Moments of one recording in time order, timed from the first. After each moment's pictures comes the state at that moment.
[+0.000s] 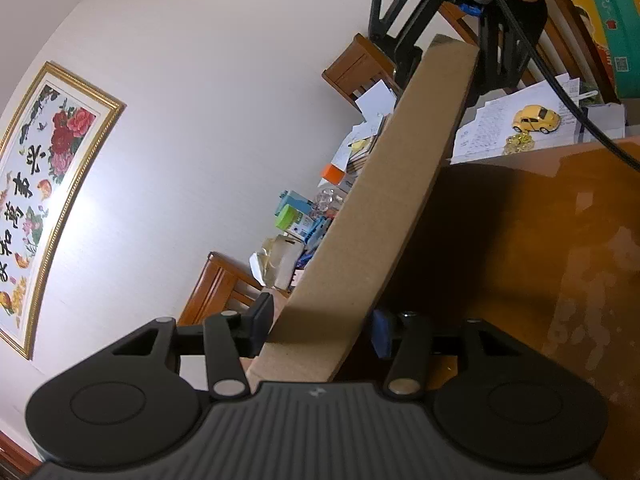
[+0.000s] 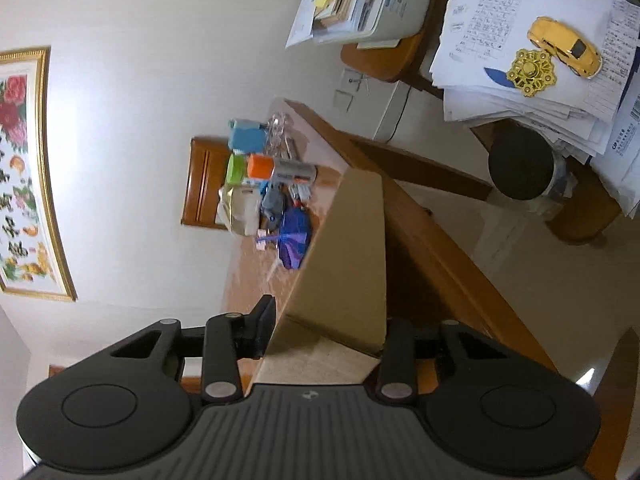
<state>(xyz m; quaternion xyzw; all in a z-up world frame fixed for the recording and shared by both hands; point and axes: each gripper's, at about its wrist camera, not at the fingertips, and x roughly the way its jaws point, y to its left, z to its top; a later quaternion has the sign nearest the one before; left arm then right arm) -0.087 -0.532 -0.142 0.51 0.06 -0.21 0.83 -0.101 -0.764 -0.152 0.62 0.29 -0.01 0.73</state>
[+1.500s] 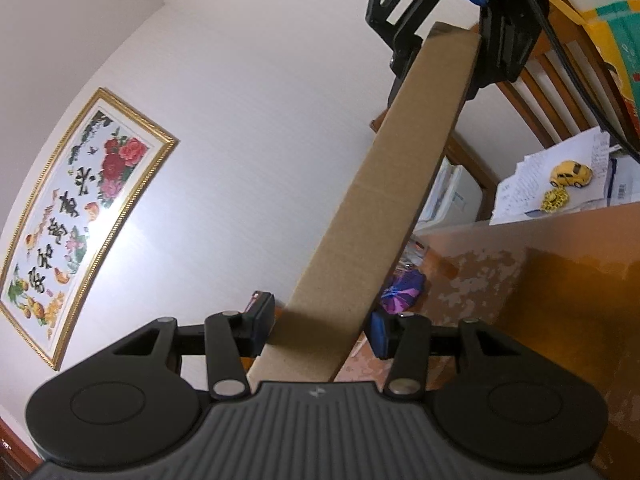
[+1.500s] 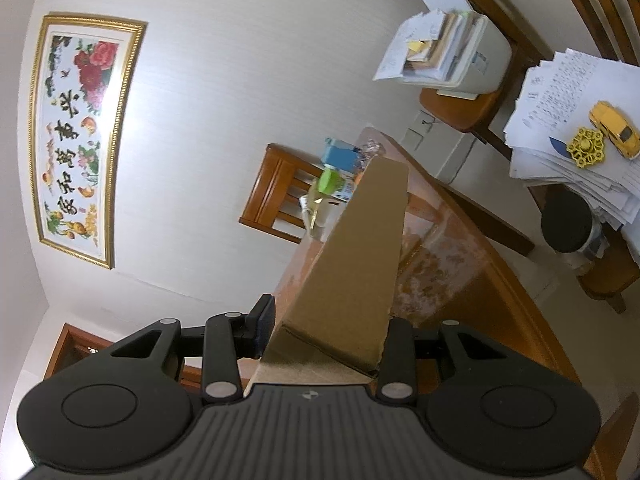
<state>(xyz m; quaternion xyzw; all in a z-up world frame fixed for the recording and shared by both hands) -0.111 -0.502 -0.088 0.47 -0.04 -0.20 0.86 -0.148 -0.734 -0.058 0.55 0.22 0.04 0.80</state>
